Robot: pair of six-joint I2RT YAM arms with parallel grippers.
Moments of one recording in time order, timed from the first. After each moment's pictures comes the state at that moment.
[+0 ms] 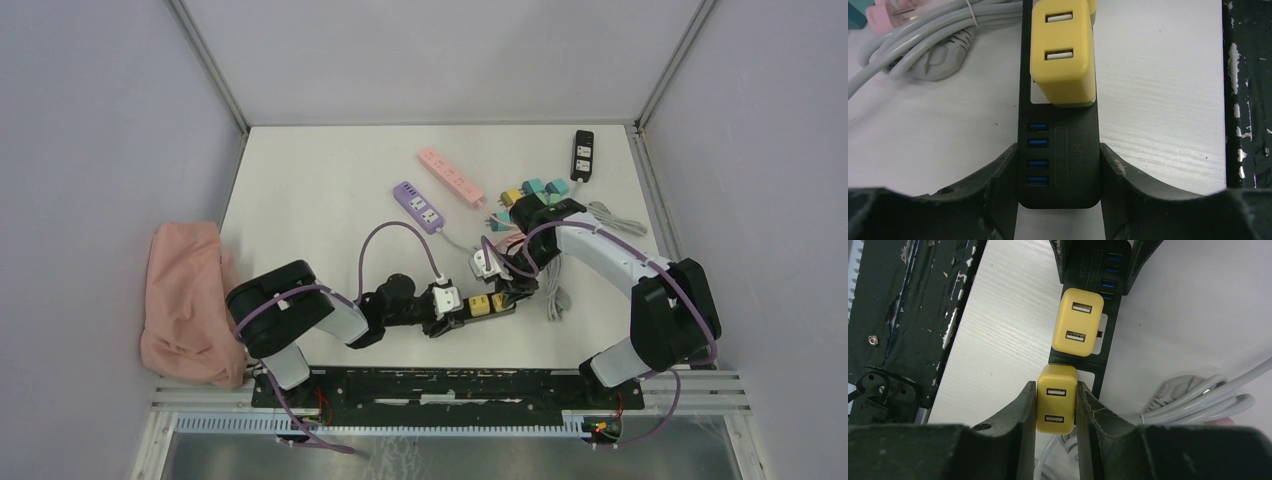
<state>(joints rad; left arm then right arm) -0.97 1.69 0.37 0.94 0.34 0.24 0.47 1.52 1.05 -1.11 -0.73 -1.47</state>
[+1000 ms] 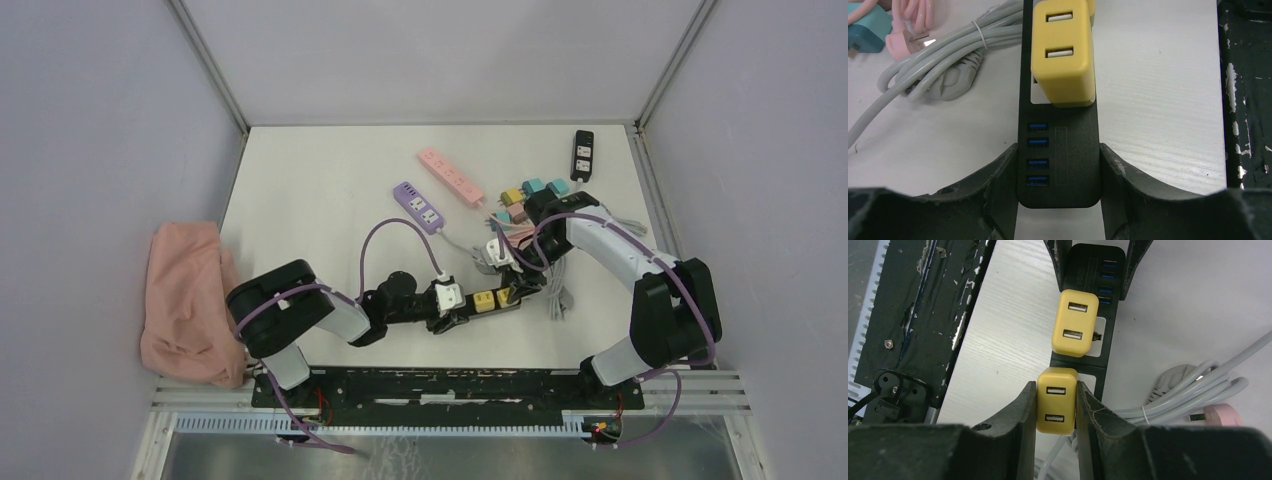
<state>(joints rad) -0.97 1.69 0.39 0.97 0.35 0.24 0.36 1.52 1.09 -1.22 -0.81 -1.55</state>
